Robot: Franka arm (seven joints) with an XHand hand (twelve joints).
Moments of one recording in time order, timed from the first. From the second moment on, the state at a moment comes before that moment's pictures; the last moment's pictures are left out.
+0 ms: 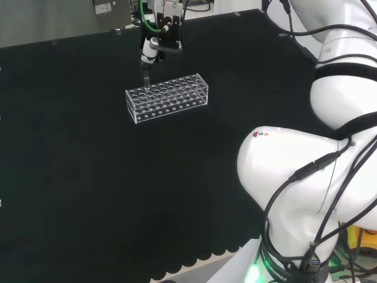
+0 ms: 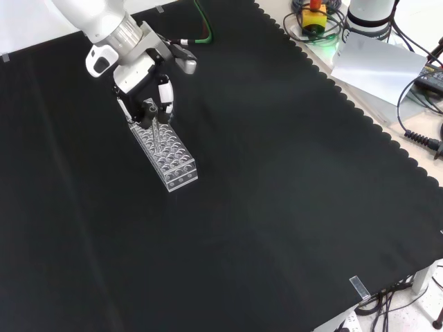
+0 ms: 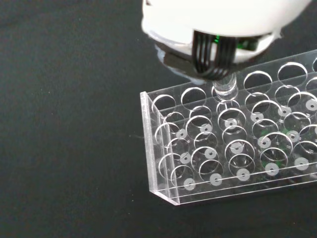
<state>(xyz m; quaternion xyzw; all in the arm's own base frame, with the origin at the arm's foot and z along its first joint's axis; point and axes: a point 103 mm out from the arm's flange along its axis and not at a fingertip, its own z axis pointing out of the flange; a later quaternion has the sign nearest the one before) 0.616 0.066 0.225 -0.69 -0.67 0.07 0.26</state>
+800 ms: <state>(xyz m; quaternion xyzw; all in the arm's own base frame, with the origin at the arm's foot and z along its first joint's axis) 0.624 0.068 0.204 -0.69 -0.67 0.09 0.27</state>
